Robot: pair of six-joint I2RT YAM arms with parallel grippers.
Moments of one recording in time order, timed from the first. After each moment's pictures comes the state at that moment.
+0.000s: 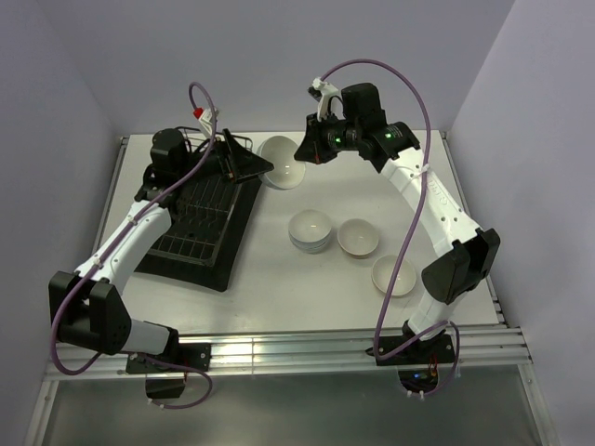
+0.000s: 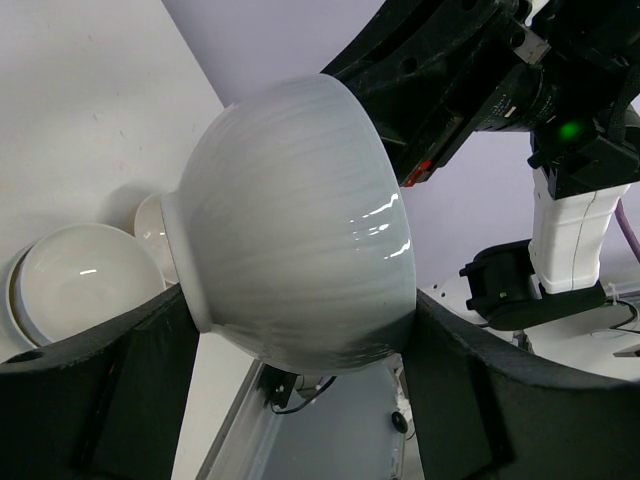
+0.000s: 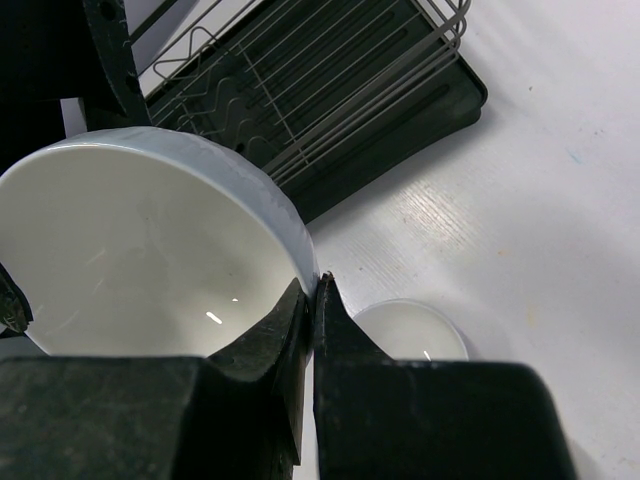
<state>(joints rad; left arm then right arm) -0.28 1.39 1.15 0.19 0.91 -0.97 0.46 1.70 1.87 -0.72 -0.49 0.13</state>
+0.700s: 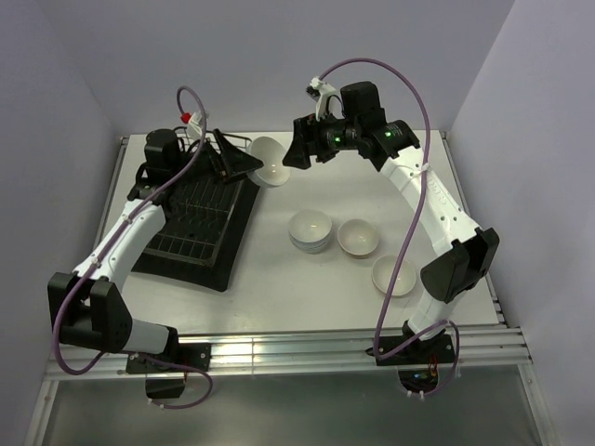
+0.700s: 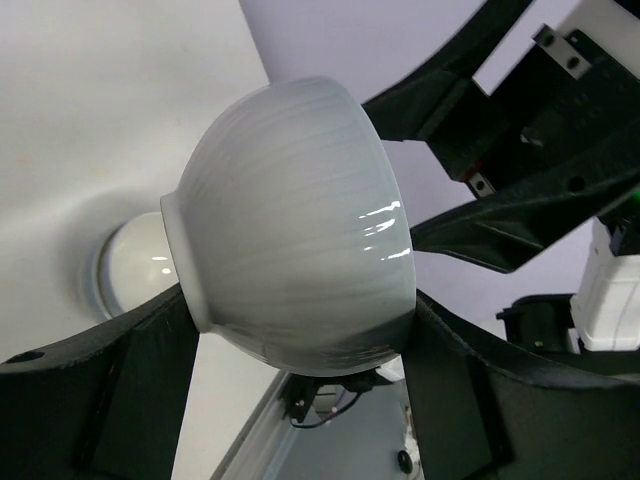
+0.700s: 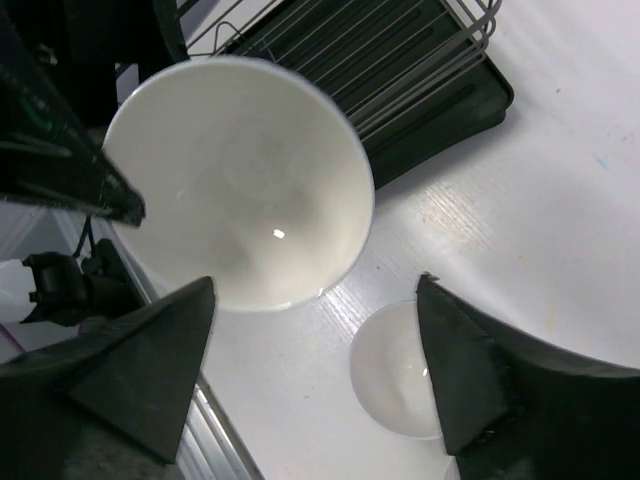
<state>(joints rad) -0.22 1.39 1.15 0.07 0.85 -0.93 0.46 1.71 1.90 -0.74 -0.54 0.12</state>
